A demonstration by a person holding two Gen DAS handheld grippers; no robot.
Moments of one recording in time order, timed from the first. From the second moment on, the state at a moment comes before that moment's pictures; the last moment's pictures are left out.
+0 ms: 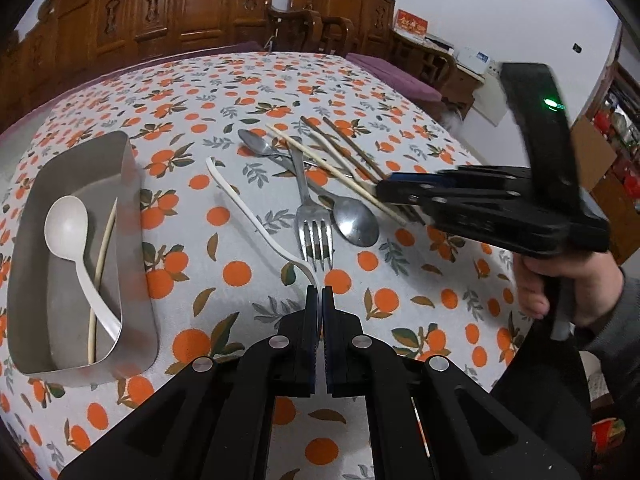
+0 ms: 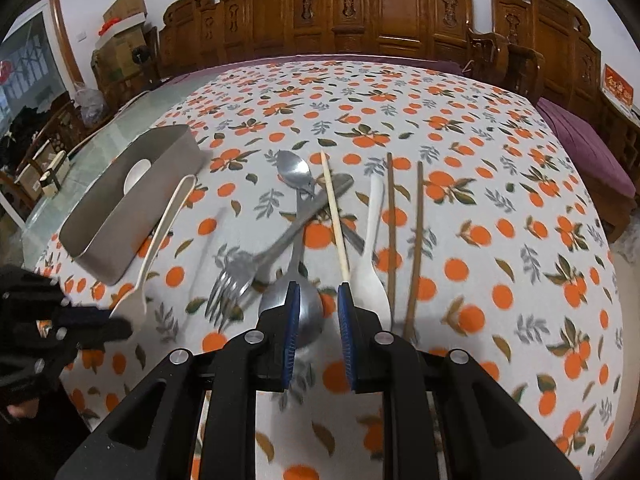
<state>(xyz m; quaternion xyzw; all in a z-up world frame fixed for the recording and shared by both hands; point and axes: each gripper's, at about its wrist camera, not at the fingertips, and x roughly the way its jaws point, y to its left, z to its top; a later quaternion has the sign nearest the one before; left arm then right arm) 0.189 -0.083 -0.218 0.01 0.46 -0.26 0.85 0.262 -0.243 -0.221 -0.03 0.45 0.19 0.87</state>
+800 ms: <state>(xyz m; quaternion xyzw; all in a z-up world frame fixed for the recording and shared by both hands) 0.185 -0.071 -0.197 0.00 0.44 -0.27 0.86 0.322 -0.204 -0.251 -0.12 0.51 0.15 0.84</state>
